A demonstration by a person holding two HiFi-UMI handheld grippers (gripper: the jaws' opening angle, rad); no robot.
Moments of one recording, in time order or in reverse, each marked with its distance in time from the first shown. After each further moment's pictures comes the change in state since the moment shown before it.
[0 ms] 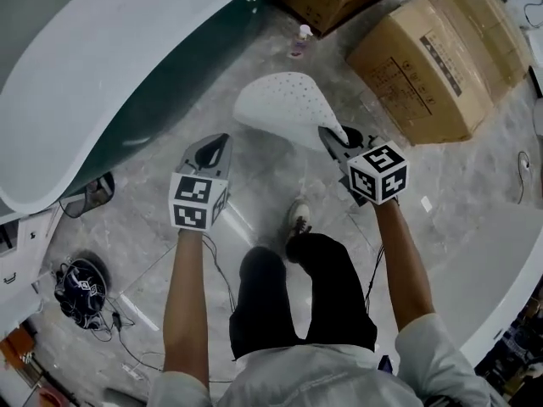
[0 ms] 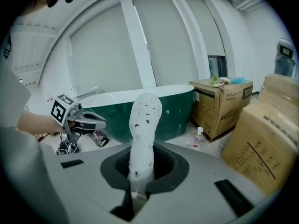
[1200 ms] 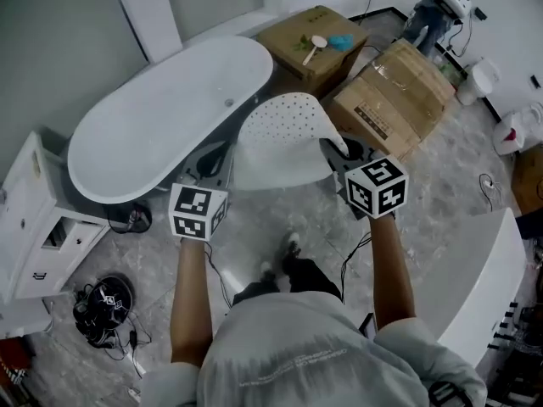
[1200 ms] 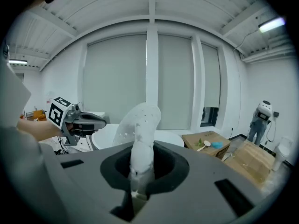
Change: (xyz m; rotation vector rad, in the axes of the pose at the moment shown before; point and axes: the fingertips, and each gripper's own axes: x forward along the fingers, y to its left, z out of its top) left arm -0.357 -0.075 0.340 0.151 -0.353 0.015; right arm -0.332 0.195 0.334 -0.175 -0.207 -0.172
